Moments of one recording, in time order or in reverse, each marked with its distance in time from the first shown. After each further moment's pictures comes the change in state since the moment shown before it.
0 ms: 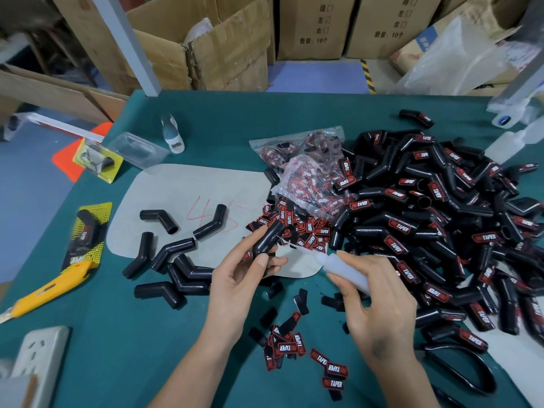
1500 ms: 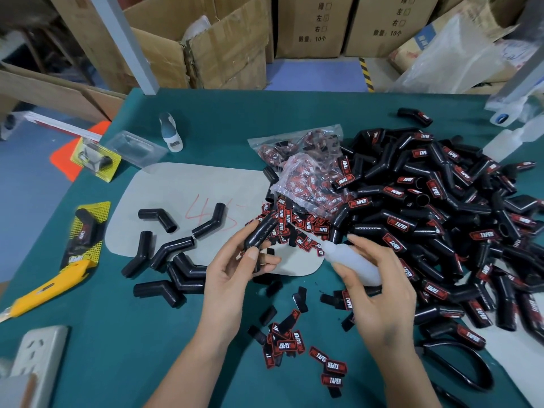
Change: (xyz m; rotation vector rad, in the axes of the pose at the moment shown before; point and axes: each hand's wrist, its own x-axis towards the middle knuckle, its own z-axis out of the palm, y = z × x) left_hand 0.005 -0.004 -0.006 -0.066 0.024 -0.007; right_hand 0.007 -0.002 0.000 0.206 -0.046 0.297
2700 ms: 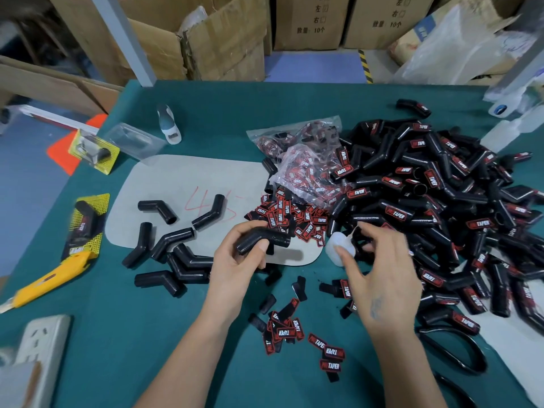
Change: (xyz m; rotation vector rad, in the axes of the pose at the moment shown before) left_hand 0.009 -0.016 -0.009 0.198 -0.022 -0.008; right_hand 0.006 0.009 -0.003 -0.462 0.040 0.077
